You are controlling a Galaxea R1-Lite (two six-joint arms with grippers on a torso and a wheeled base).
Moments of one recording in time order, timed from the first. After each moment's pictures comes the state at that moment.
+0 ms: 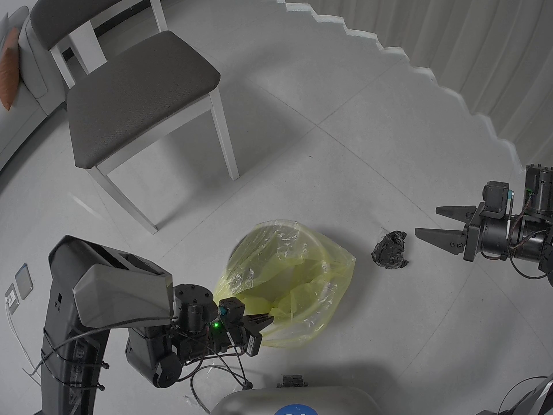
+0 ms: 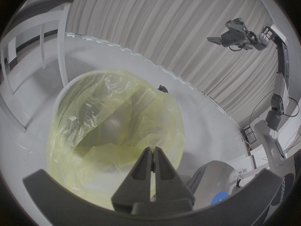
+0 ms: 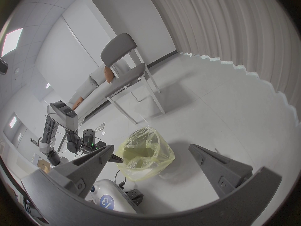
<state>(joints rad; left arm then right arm) -0.54 2.44 -0.51 -1.50 -0.34 0.06 0.12 1.55 -0.63 -0.59 0.61 -0.04</state>
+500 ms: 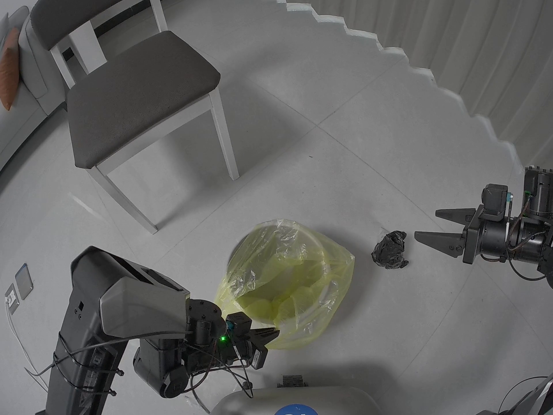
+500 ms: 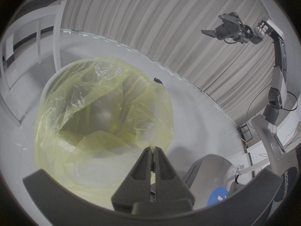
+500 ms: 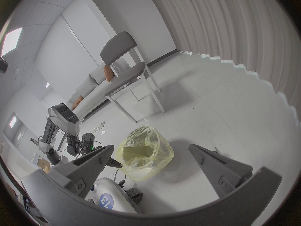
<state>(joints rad) -0.58 2.51 -0.51 -1.55 -0.34 0.05 0.11 1.56 -0.63 -0.59 0.62 -0.05</state>
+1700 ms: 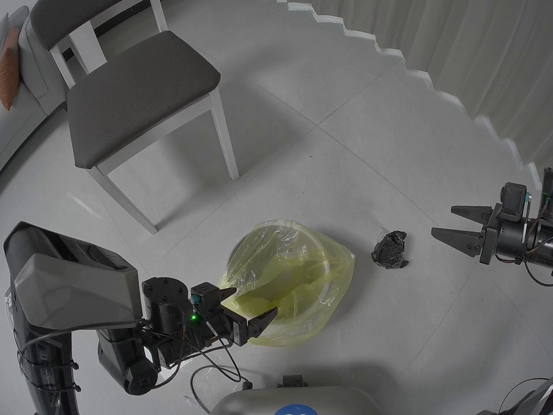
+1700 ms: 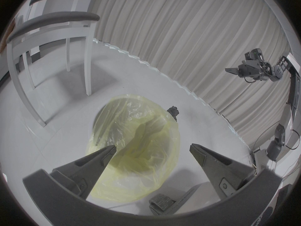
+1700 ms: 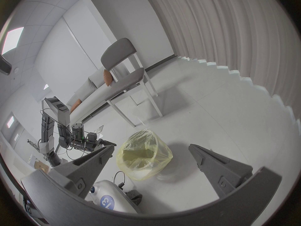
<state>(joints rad) -0.56 2.22 -0.37 -1.55 -0.15 -0.11 0.06 1.42 -0.57 -0.59 0.63 -0.02</state>
